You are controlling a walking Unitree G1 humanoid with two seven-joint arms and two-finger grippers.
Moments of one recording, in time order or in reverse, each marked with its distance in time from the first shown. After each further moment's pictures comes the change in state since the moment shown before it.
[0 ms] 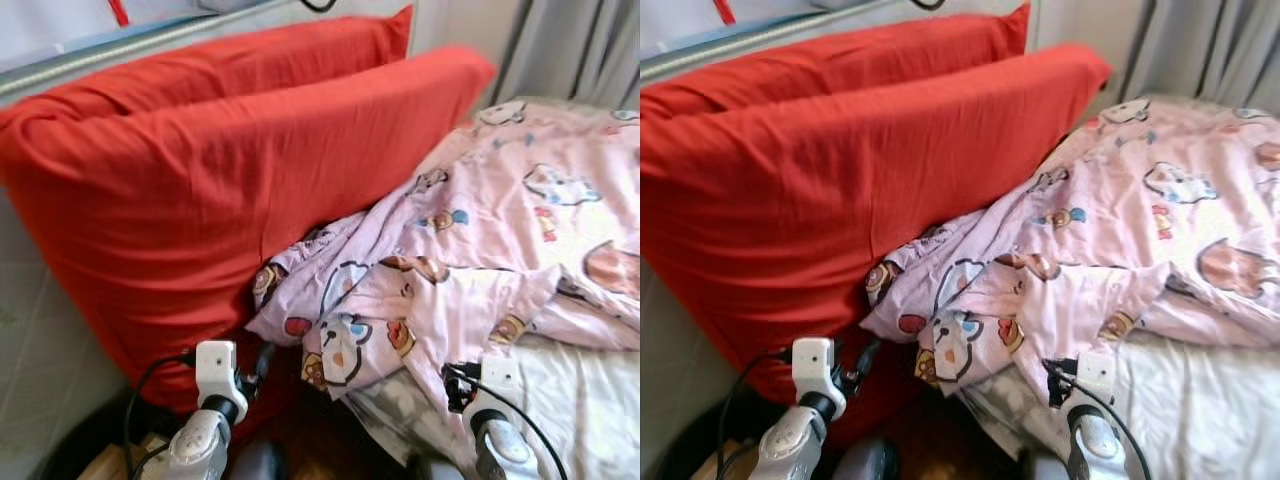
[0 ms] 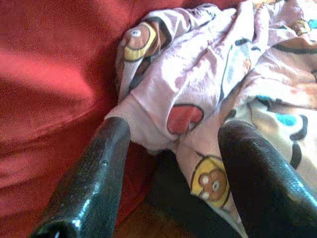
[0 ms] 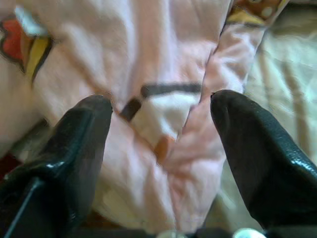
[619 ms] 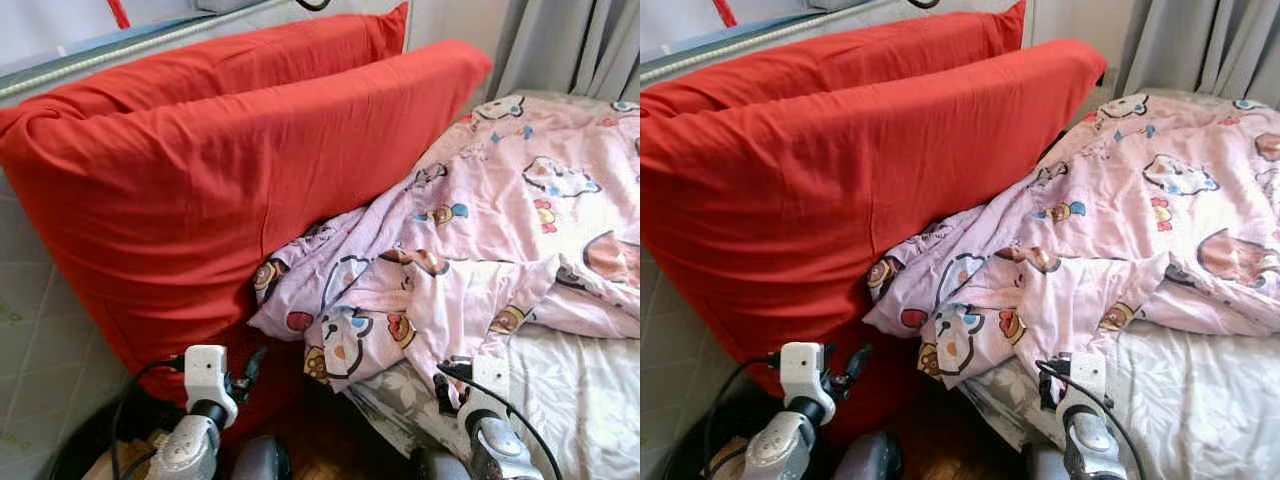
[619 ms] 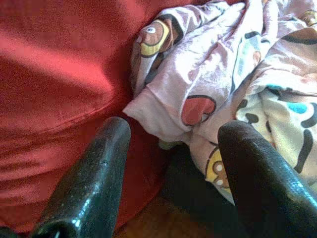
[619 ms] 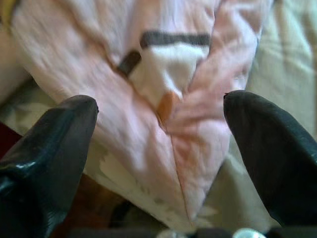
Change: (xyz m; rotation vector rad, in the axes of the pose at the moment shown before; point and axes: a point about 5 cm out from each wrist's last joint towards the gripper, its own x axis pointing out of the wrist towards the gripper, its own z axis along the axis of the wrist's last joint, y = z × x) left arm -0.008 0.009 0.005 0.022 -0.007 0.013; right arm 0.004 0.001 -0.004 -0.020 0.106 -0.041
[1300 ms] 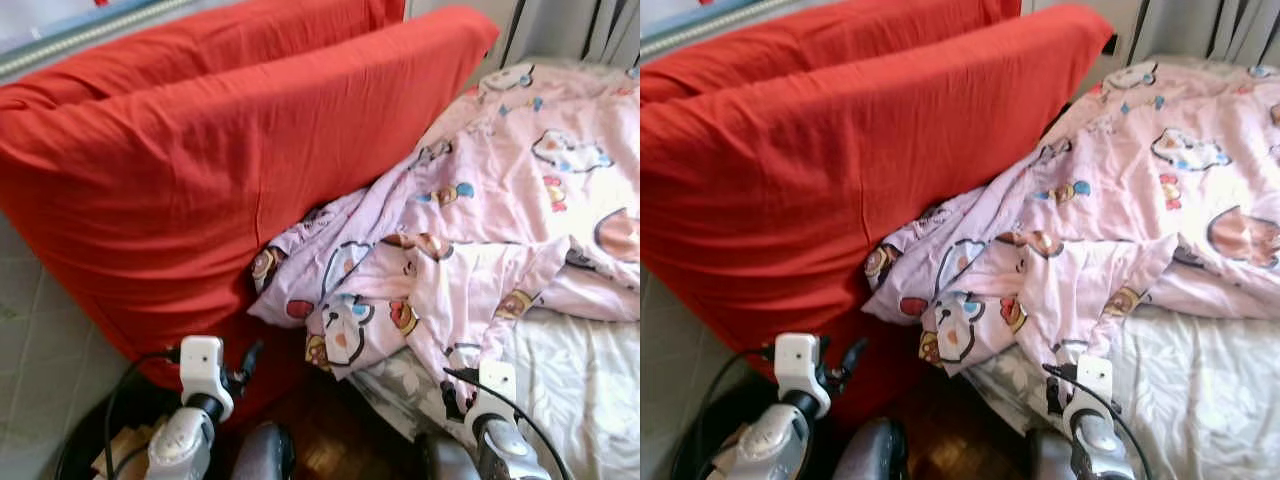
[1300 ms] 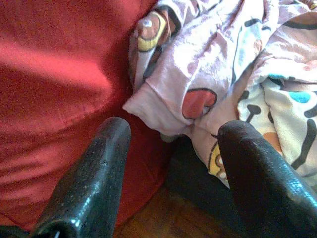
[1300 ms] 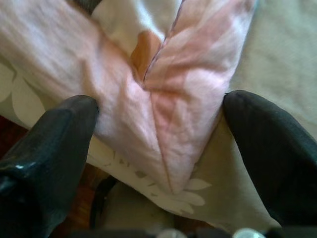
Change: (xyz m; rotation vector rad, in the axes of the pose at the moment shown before) left arm -0.001 0.001 0.020 0.029 -0.036 -0.030; right arm 0.000 -0.008 -0.002 0.004 0.039 -0.017
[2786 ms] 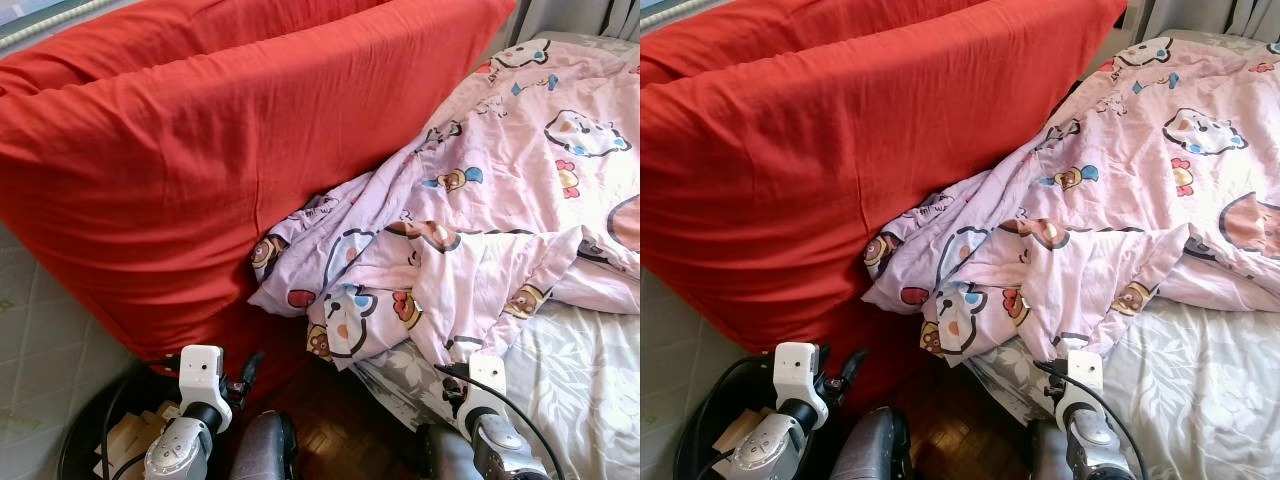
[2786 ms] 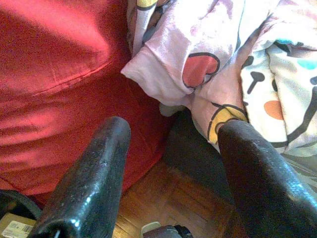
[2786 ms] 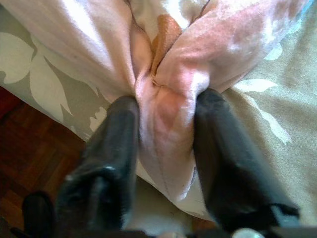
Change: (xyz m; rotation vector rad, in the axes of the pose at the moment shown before) left arm -0.010 -0.003 -0.007 -0.014 0.063 -0.012; right arm 0.002 0.009 0.005 -0.042 0.006 0.058
